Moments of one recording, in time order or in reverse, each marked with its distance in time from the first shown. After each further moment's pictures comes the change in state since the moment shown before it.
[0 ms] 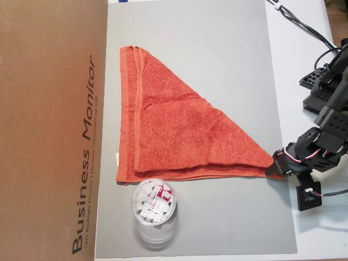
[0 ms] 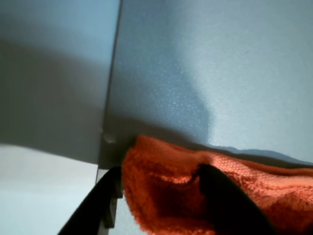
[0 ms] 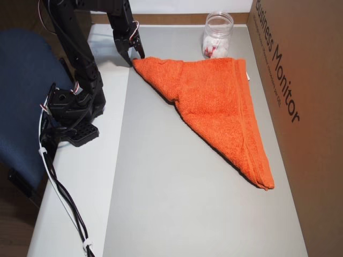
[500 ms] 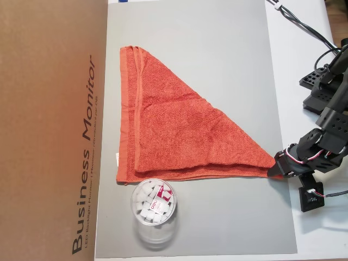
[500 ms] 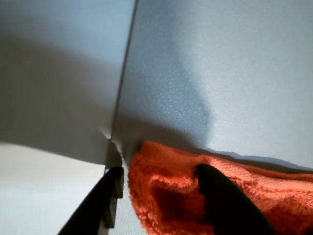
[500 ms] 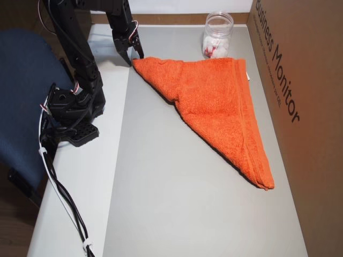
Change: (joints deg) arm -1.1 0.0 0.0 0.0 0.0
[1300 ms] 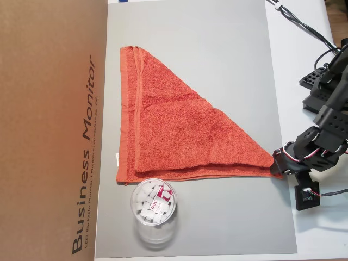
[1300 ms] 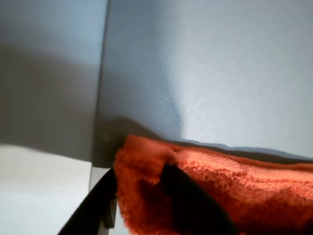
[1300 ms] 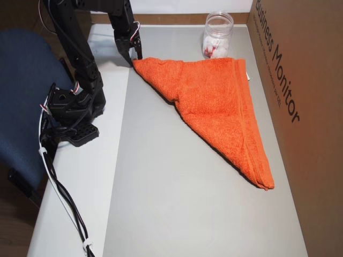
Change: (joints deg) arm 2.6 0.0 -0.3 0.0 0.5
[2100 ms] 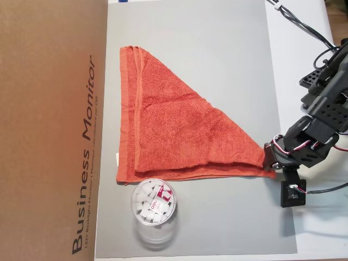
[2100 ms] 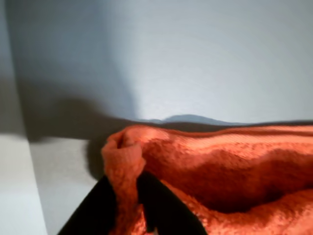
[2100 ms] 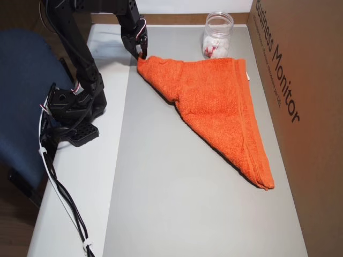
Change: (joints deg) arm 6.9 3.5 -2.4 0.0 0.0
